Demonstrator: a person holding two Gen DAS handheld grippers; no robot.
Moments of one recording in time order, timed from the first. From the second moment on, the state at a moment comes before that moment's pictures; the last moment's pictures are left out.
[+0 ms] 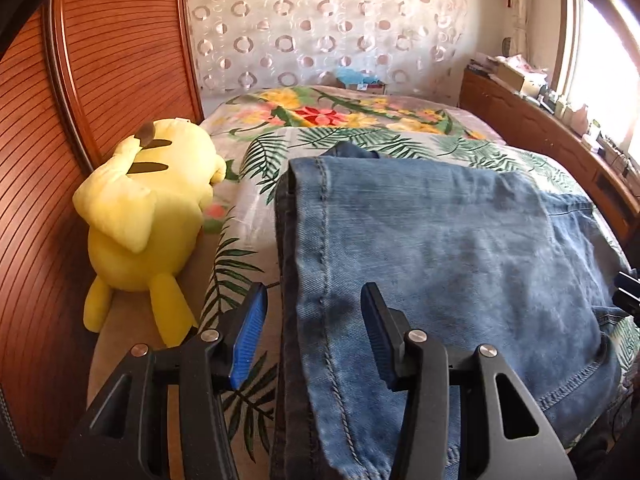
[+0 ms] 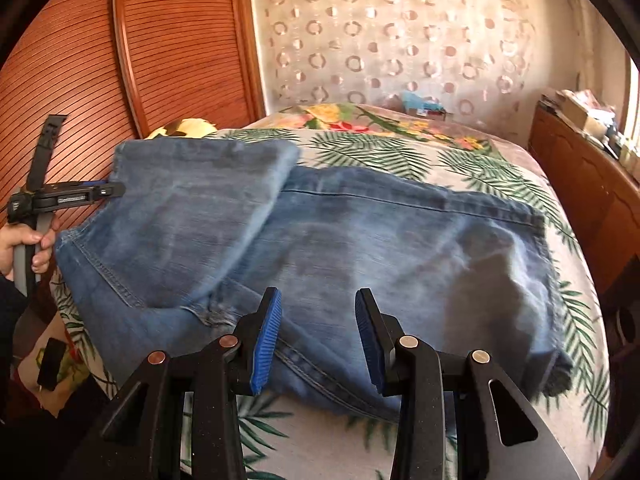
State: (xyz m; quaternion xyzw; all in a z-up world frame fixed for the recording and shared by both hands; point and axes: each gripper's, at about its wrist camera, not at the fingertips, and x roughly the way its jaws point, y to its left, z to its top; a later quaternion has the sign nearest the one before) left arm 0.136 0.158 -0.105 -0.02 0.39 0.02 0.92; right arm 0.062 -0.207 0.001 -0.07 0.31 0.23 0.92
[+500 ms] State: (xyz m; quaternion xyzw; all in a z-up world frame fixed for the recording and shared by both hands) left arm 0.106 0.098 -0.069 0.00 0.33 -0.05 0.94; right arm 0.036 -0.246 0.008 -0.05 0.29 0.17 0.94
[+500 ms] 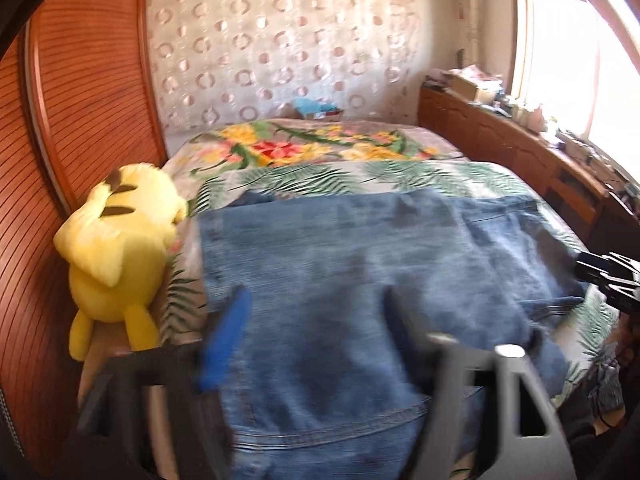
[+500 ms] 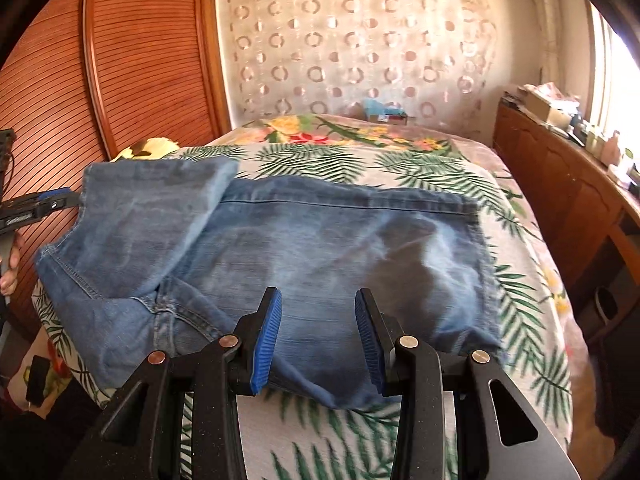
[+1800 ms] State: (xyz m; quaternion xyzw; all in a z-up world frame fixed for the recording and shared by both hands) left arm 0.118 -0.016 -0.129 0.04 0.38 -0.13 0.92; right arm 0.045 -0.293 -0.007 0.01 0.34 0.07 0.94
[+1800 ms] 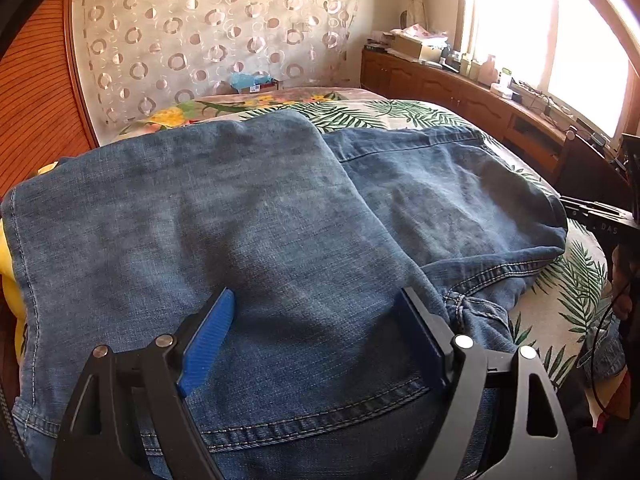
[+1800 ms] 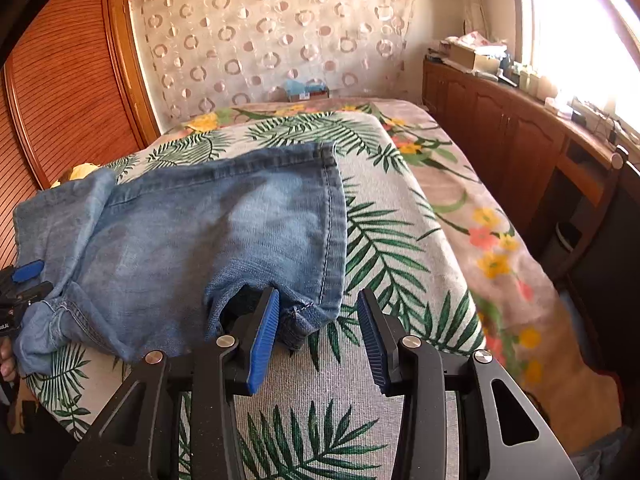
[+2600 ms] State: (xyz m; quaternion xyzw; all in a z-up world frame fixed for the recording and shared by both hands) left arm 0.091 0.023 -0.090 0.01 0.36 -0.12 0.92; right arm 0.034 -0.276 0.063 -0.01 0.25 0.15 0.96
